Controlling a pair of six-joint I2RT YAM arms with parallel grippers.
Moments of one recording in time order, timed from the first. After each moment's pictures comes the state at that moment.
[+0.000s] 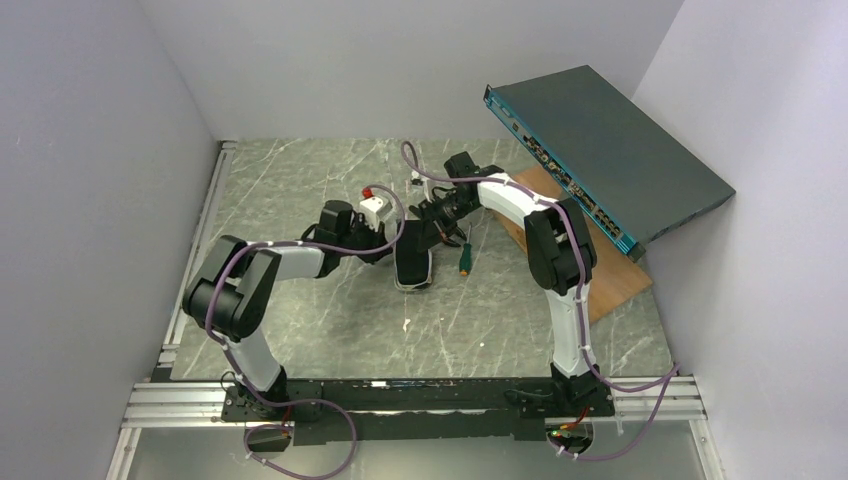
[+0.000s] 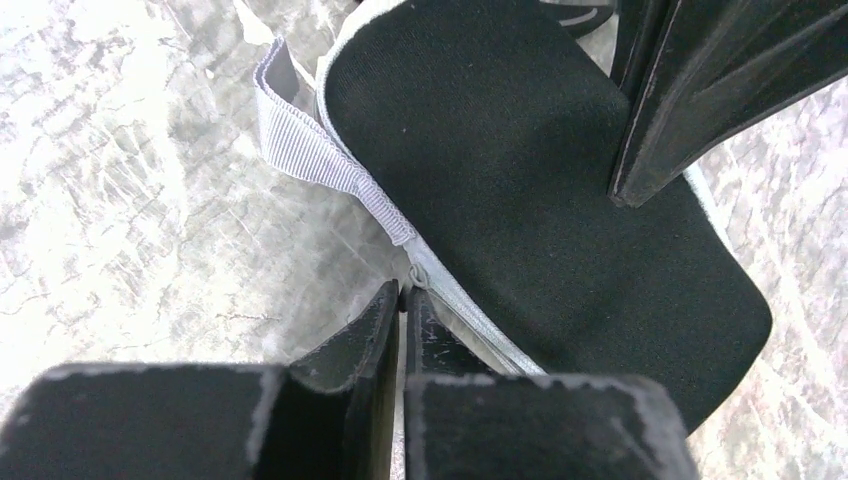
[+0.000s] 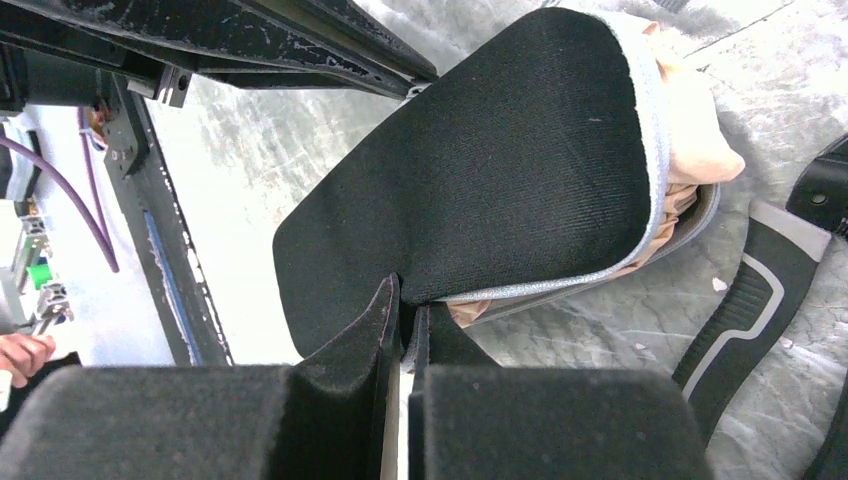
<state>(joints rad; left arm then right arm) -0.39 1.73 0.78 0.36 0.45 0.01 0.46 2.16 1.66 -0.75 -0.84 -0.27</state>
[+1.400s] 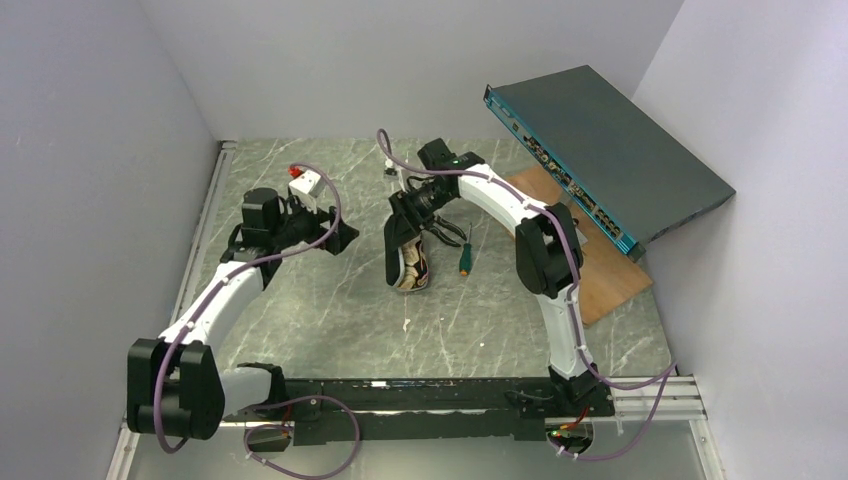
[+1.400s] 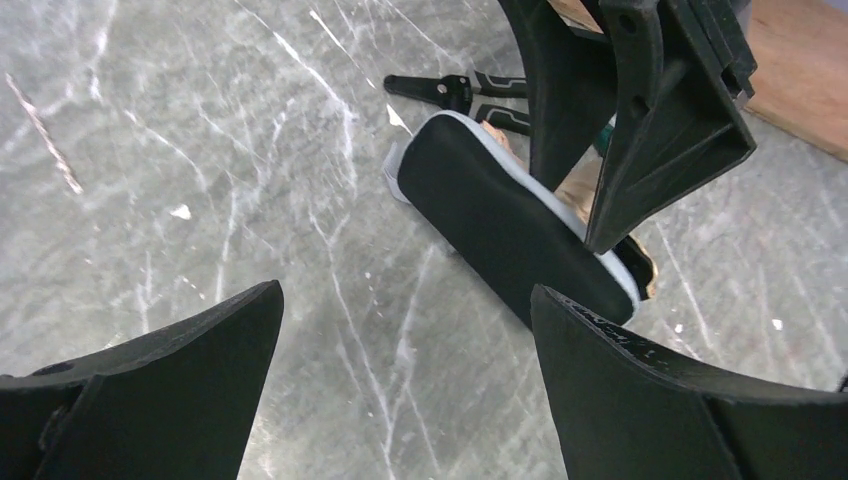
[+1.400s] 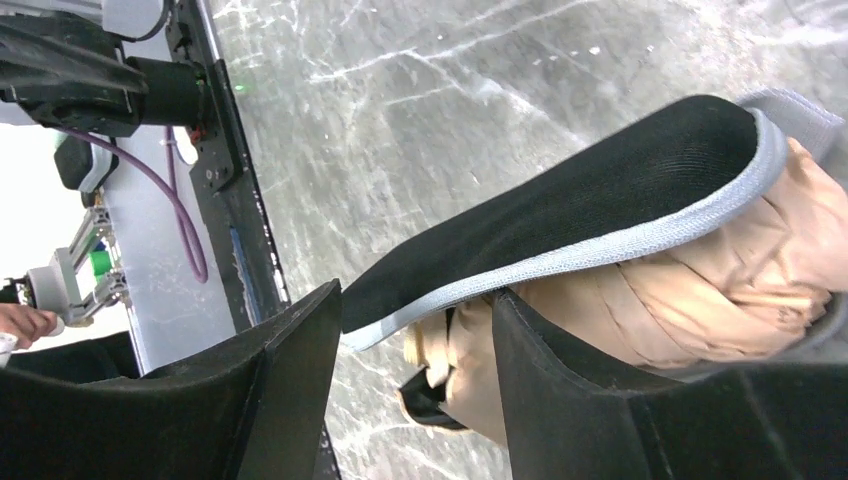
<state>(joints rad) -0.11 1.18 0.74 0.04 0.59 0.05 0.55 2.20 1.90 -0.88 -0.88 -0.18</state>
